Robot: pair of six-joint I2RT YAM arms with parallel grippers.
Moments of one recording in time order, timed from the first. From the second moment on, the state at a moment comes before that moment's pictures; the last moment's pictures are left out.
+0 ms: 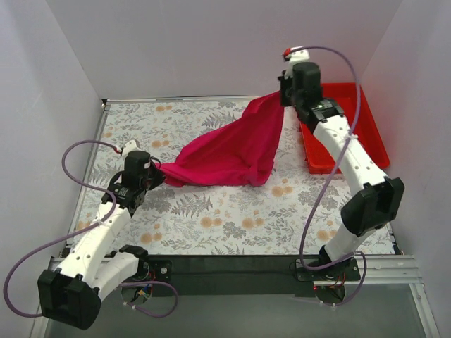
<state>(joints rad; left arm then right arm) -0.28 0.95 0.70 -0.41 -0.20 -0.72 0.44 1.70 1.69 -0.43 0.19 0.02</state>
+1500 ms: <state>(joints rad) -0.26 1.07 1.01 -0.50 -0.29 -0.56 0.32 2.12 2.15 -0.48 0.00 -0.12</state>
